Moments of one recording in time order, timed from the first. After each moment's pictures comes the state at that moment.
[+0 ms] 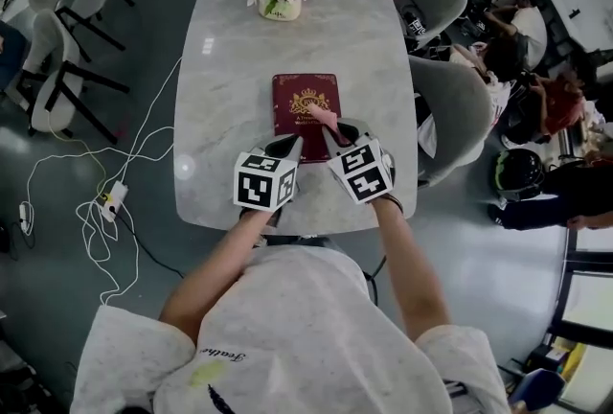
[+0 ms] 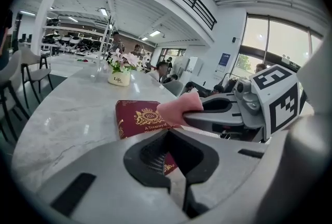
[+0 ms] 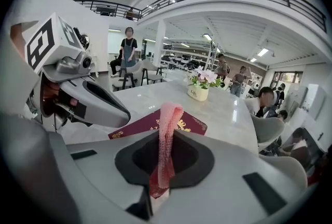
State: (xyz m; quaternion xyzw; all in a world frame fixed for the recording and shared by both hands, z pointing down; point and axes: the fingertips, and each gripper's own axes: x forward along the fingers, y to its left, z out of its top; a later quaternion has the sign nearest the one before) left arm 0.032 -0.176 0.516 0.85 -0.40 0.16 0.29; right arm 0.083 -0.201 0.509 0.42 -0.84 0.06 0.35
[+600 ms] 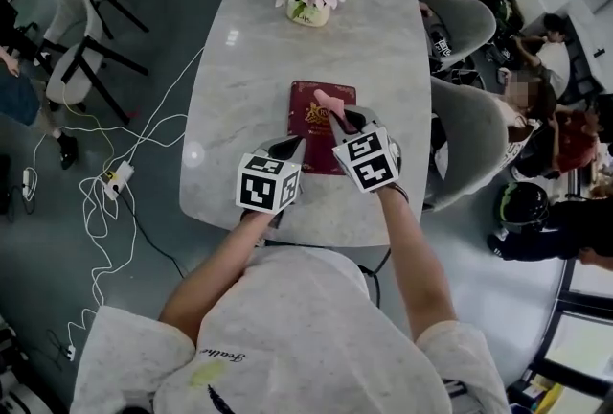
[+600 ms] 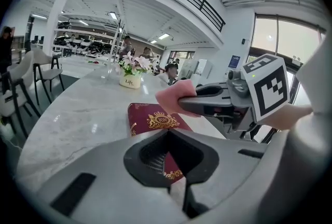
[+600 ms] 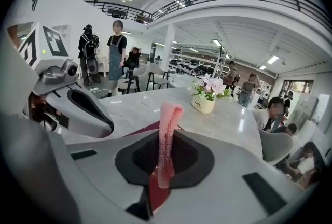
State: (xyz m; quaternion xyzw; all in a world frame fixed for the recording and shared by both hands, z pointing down) left arm 0.013 -0.193 0.518 0.83 -0.45 0.16 0.30; right arm 0.062 -0.253 0.496 0.37 -0.86 0.02 0.34
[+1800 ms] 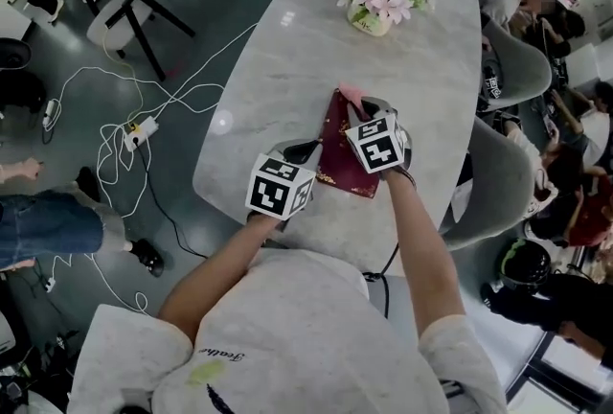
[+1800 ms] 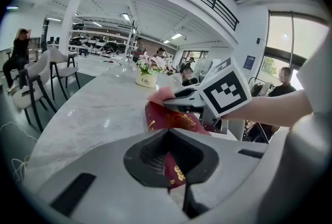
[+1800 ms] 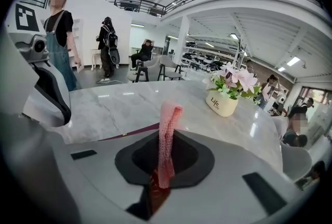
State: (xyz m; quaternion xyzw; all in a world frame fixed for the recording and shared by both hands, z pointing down) left arm -0.016 -0.203 0.531 0.78 -0.51 0.16 0.32; right arm 0.015 -0.321 0.555 0.30 -0.87 0.01 0.39
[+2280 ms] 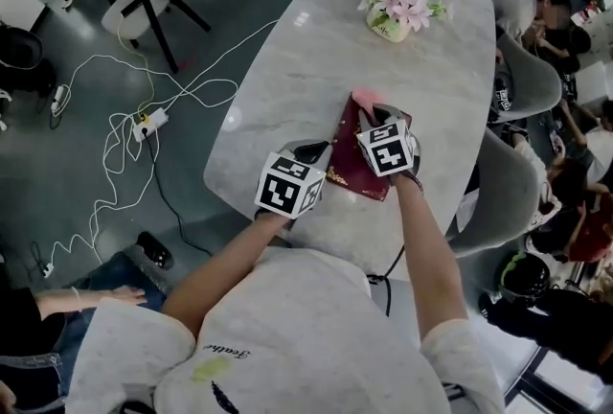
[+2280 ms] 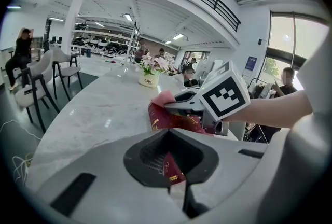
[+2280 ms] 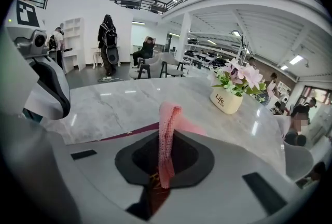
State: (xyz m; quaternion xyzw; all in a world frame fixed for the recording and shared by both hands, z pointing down) left arm -0.026 -0.198 0.530 0.78 -0.52 0.16 0.32; right arm 0.009 -0.314 0.566 0.28 -0.87 0.02 0.40
